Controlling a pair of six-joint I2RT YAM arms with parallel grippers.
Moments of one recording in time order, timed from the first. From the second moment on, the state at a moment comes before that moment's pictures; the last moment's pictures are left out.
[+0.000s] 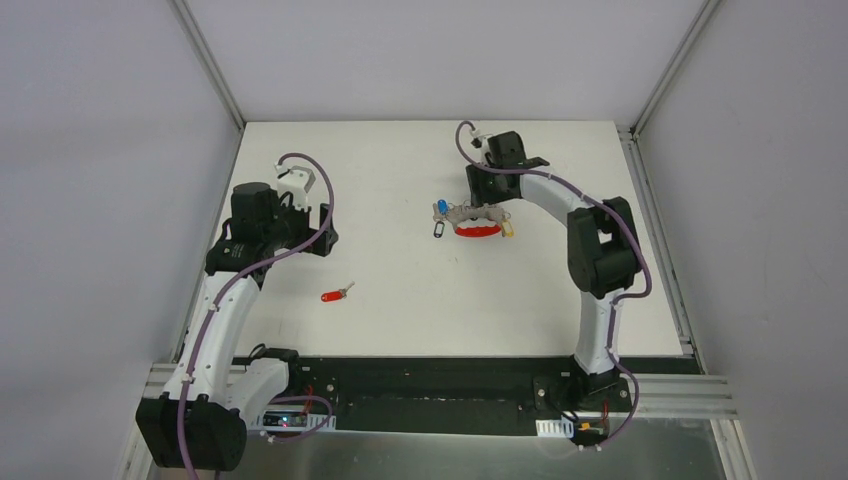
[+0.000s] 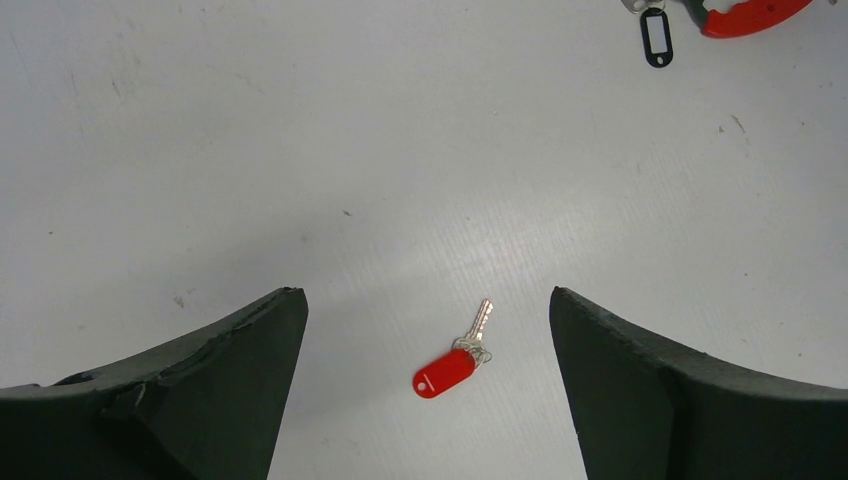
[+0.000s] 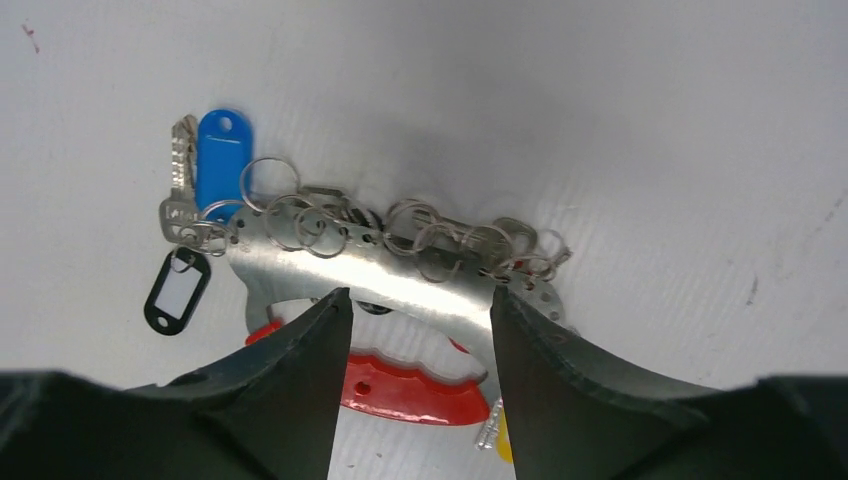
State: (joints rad) left arm -0.03 0.94 0.87 -0.55 0.29 0.10; right arm 0.37 2.02 1.53 -0.44 -0.08 0.05
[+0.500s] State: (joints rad) left arm -0.03 0.94 0.87 -0.55 0.29 0.10; right arm 0.51 2.13 1.63 -0.45 -0.03 -0.06
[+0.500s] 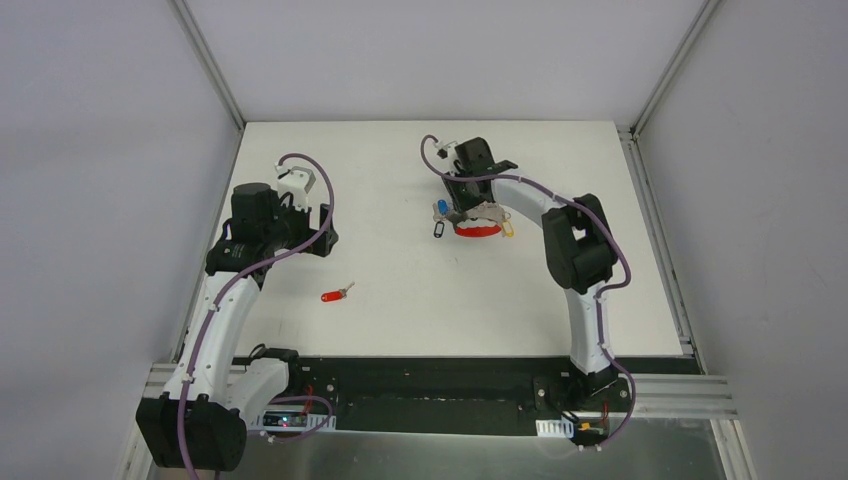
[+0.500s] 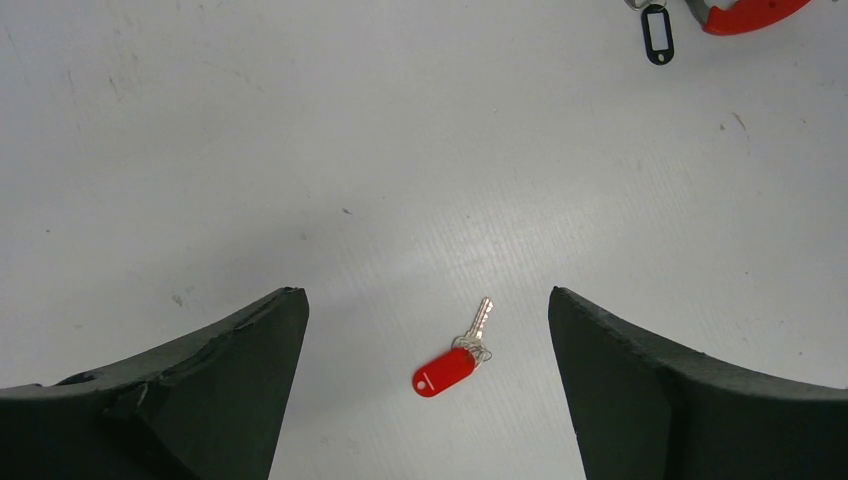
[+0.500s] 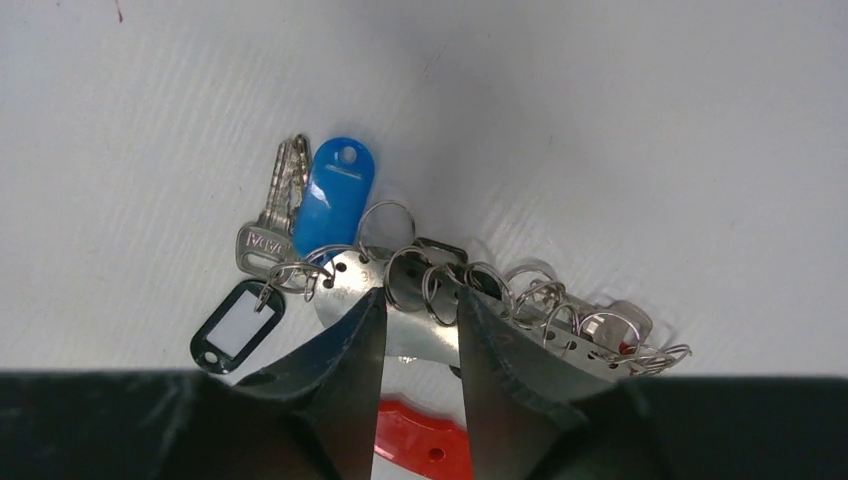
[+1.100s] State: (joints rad) left arm -0.03 0.94 0.86 -0.55 0.29 0.10; right arm 0.52 2.17 1.68 -0.47 0.01 -0.11
